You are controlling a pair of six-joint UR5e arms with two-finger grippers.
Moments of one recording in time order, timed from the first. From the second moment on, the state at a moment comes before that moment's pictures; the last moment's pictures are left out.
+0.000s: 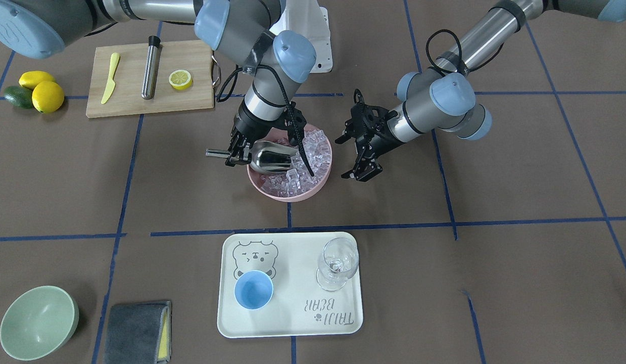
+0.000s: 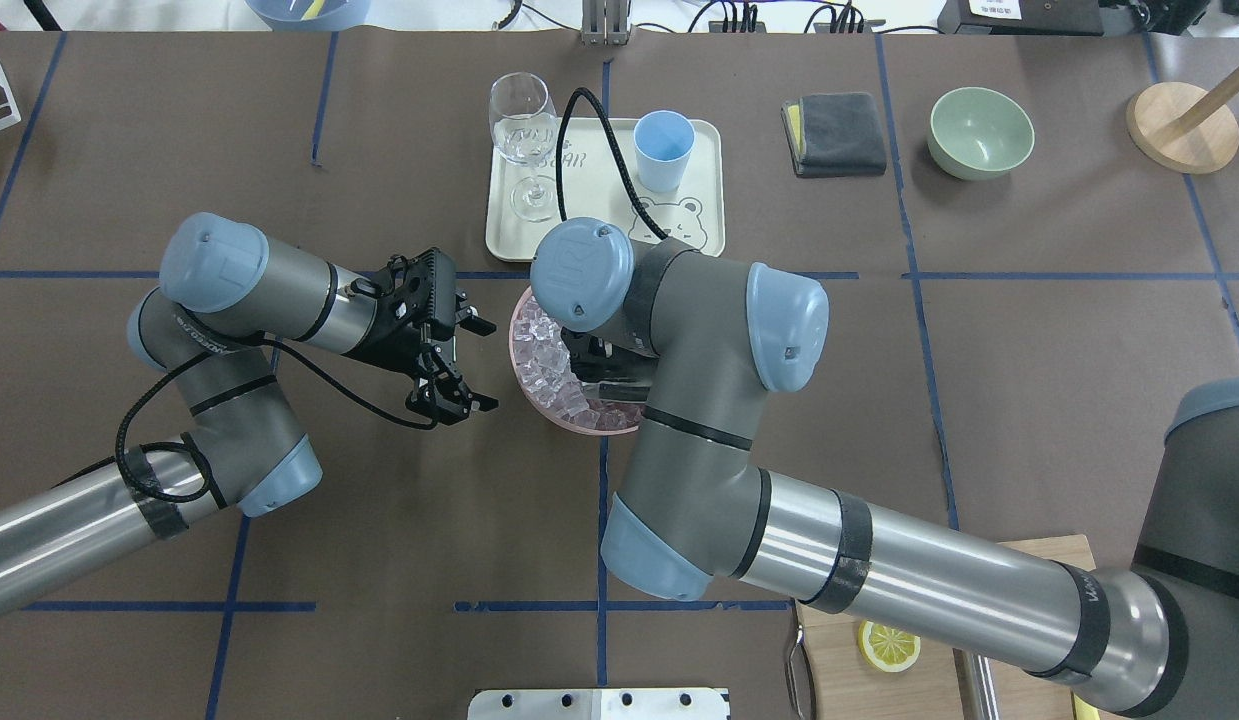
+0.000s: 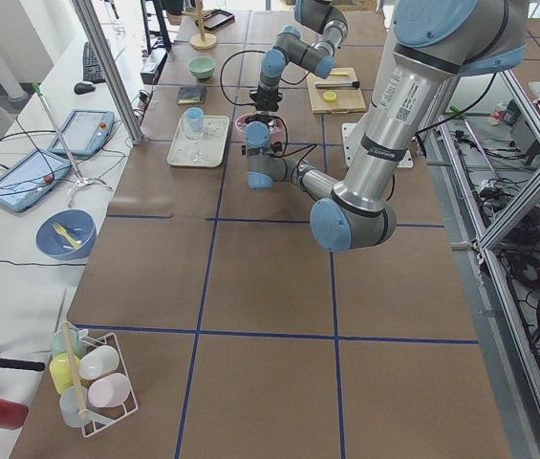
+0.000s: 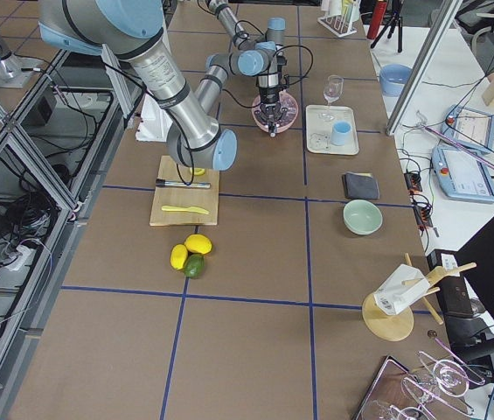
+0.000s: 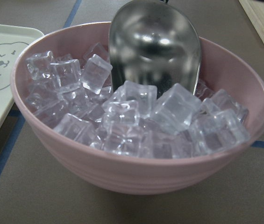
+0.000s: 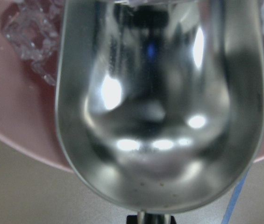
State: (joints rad) left arm -0.64 -2.07 -1.38 -2.69 -2.19 -0.02; right arm 0.47 -0.71 1.56 -2.08 1.58 -0.42
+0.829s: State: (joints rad) left arm -0.65 -2.08 -1.38 -2.69 -2.19 -0.01; right arm 0.52 -0.86 1.66 -1.86 1.74 -0.38
